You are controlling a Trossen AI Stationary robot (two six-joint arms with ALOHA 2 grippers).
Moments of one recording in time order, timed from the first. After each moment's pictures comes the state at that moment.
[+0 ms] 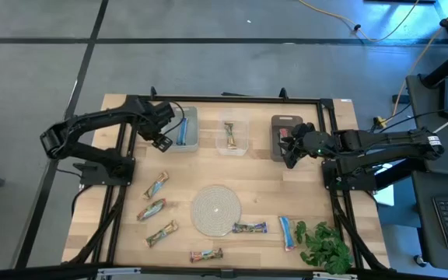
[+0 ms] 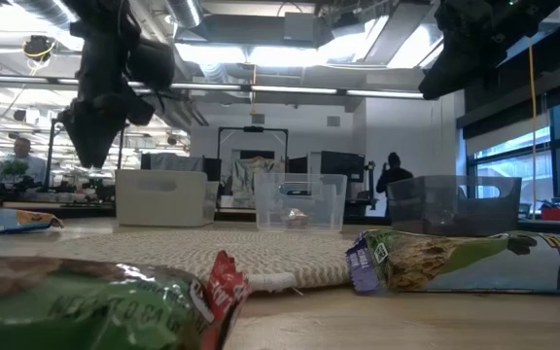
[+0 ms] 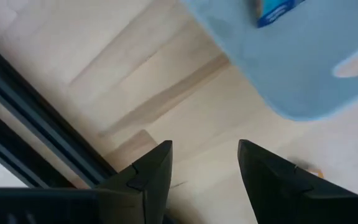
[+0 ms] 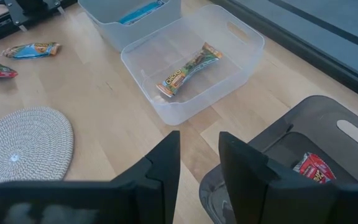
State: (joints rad) left arm 0.61 1.25 0.87 -1.15 -0.03 -0.33; right arm 0.05 0.87 0.76 -0.61 0.44 0.54
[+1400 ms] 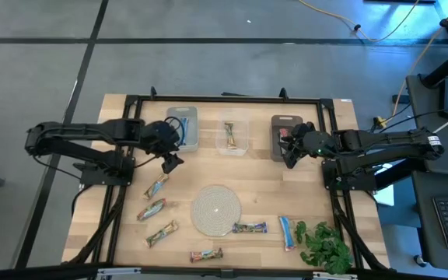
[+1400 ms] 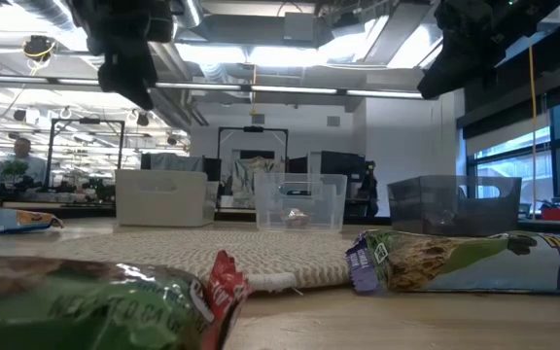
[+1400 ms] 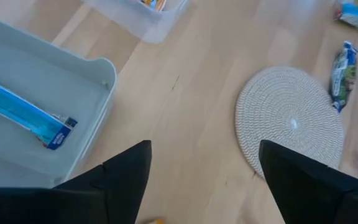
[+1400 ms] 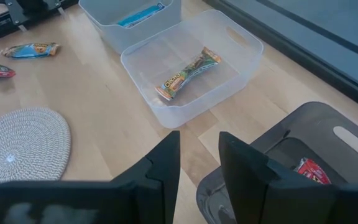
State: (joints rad) left arm 0.11 1.01 0.87 -0.78 0.02 -0.45; right arm 0.05 0.87 0.76 -0.60 0.45 0.51
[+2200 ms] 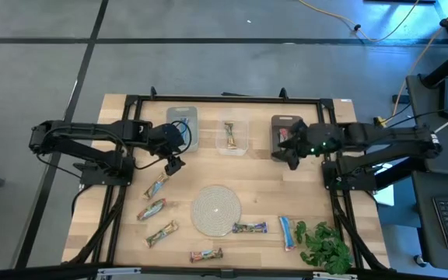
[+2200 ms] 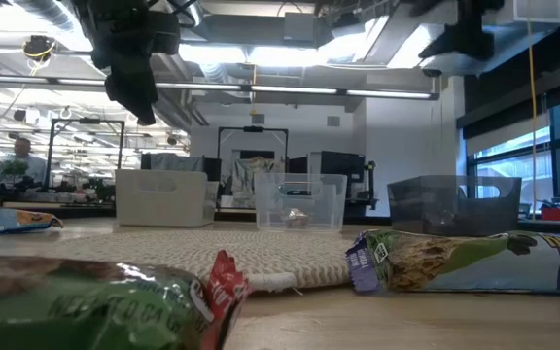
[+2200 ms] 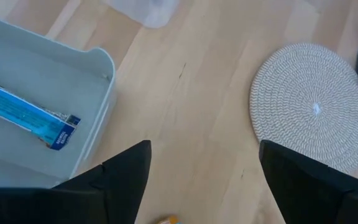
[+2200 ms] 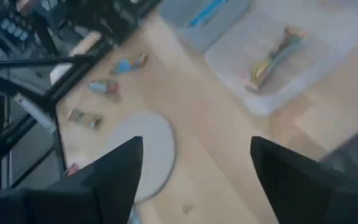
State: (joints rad) left arm 0.11 1.09 0.87 -0.78 0.02 -0.38; right arm 0.06 0.95 0.98 -0.68 0.15 0.76
